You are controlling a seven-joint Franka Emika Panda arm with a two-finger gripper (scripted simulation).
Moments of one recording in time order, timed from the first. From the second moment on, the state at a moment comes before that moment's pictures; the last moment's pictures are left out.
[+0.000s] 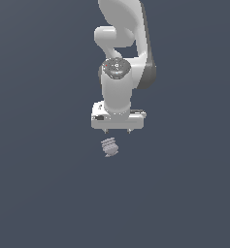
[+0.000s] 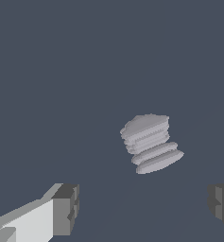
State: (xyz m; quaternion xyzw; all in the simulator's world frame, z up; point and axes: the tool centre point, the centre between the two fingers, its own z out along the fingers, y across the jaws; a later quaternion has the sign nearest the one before) arm -0.010 0.013 0.166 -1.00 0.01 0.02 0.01
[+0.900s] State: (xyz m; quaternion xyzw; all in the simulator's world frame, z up) arm 0.002 0.017 0.183 -1.00 0.00 0.00 0.01
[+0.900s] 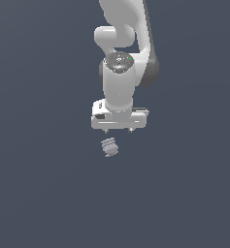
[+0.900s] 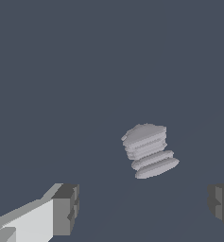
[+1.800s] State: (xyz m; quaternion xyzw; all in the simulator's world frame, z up) arm 0.001 -0.013 0.117 -0.99 -0.14 0.00 0.00
